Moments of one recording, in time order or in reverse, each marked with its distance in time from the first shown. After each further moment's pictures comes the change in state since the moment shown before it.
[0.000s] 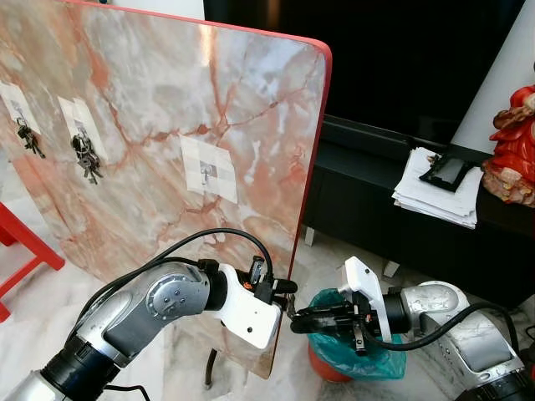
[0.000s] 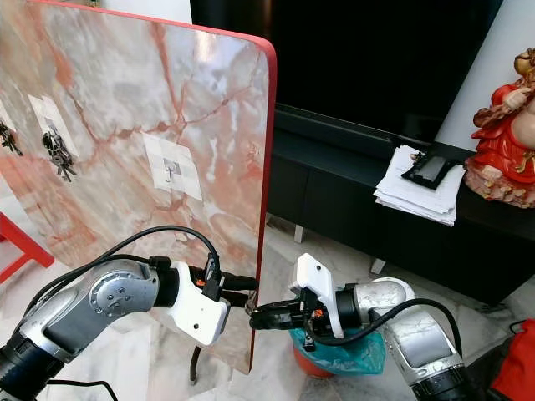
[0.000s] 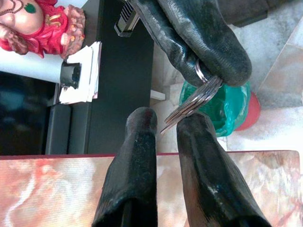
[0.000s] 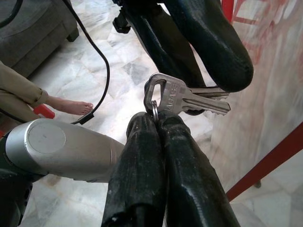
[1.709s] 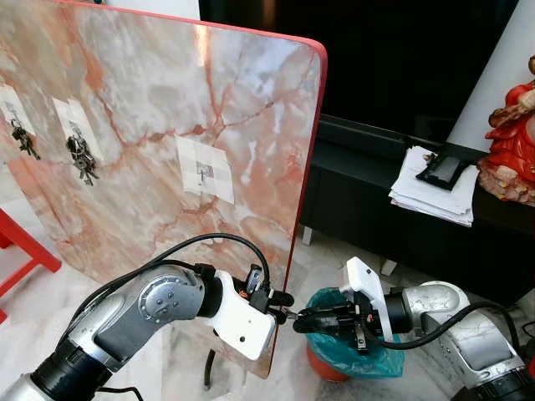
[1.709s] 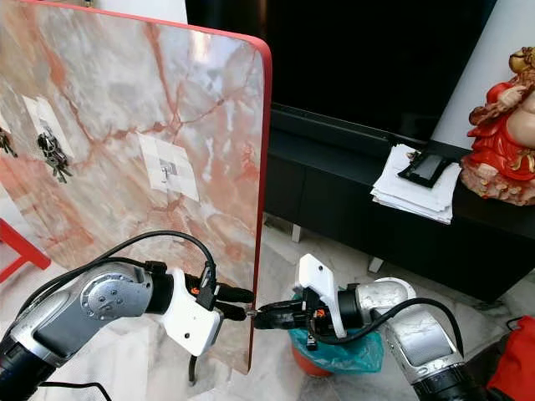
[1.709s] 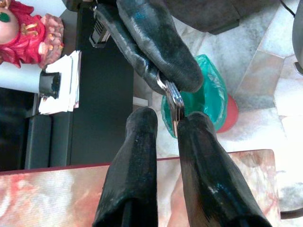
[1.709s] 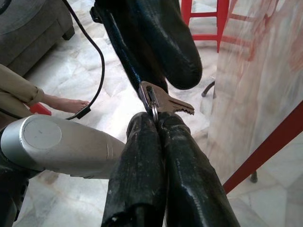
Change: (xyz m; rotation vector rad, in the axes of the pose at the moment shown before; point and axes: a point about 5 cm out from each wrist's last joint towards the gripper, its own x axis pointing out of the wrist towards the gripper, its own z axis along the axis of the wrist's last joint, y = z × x) left arm -0.007 -0.005 0.007 -0.001 -0.027 -0.093; right arm -0.002 -0.003 -0.003 -0.005 0.008 -0.009
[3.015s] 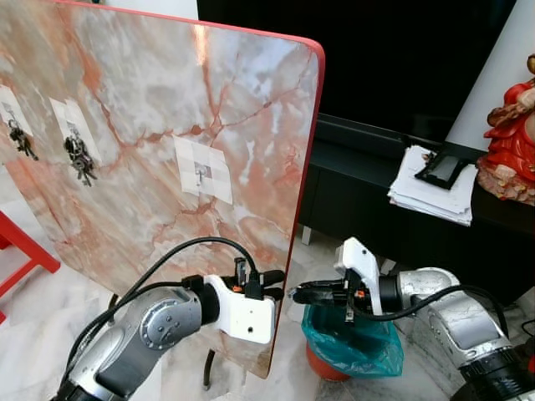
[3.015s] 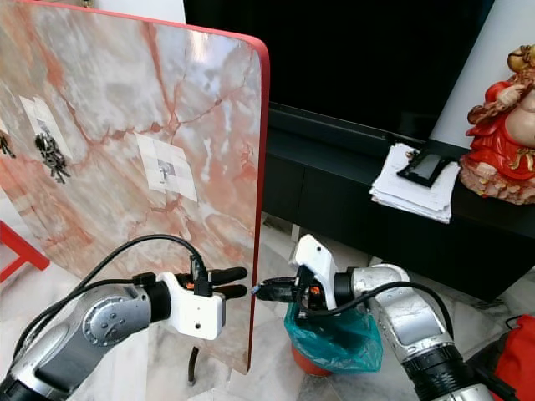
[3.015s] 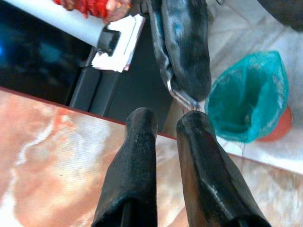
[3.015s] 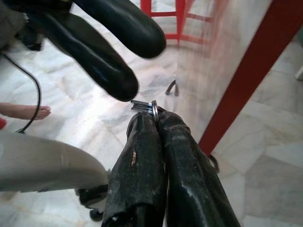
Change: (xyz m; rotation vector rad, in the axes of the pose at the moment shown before) left arm 0.002 -0.011 -0.005 -0.208 0.104 0.387; right arm 0.001 -0.026 0.011 -0.019 0.002 -0.171
